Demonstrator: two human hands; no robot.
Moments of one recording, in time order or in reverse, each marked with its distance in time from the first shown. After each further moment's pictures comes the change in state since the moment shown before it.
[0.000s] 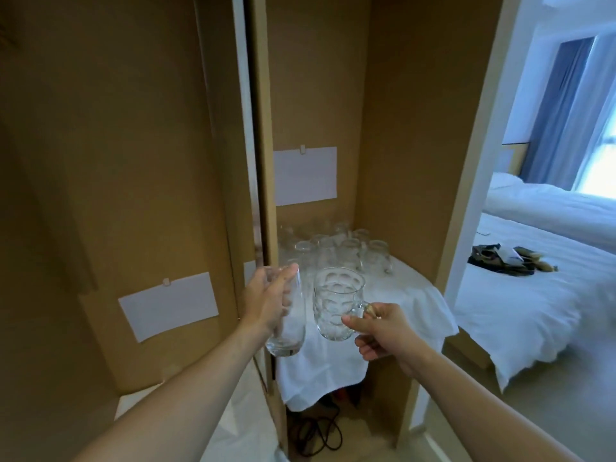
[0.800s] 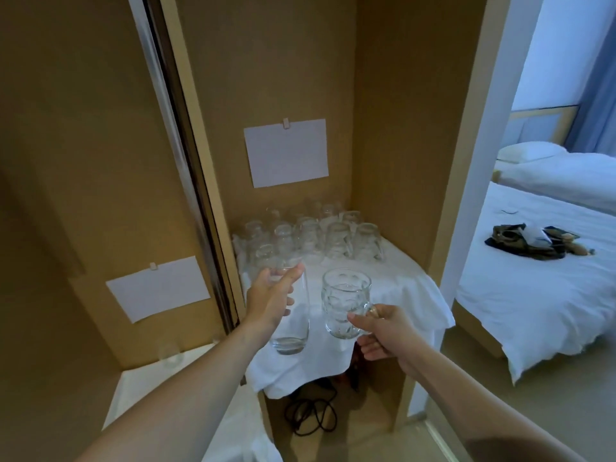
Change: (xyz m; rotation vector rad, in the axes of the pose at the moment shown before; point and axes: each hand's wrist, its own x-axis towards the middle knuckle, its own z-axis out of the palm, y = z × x) left_hand 0.015 -0.058 0.106 0.236 0.120 -0.113; right_hand 0.052 0.056 -0.099 0.063 -0.031 0.162
